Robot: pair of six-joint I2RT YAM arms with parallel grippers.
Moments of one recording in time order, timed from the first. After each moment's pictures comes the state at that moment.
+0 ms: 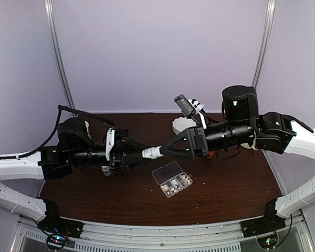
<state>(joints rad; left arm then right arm) -1.06 1.09 0.78 0.25 0.42 0.34 1.11 1.24 1.28 -0.36 -0.41 0.60</state>
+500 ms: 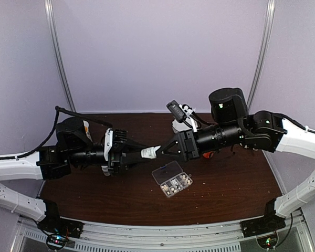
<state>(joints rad) -1.06 1.07 0.78 0.24 0.42 0.38 1.11 1.31 1.32 -0.43 -0.36 0.61</state>
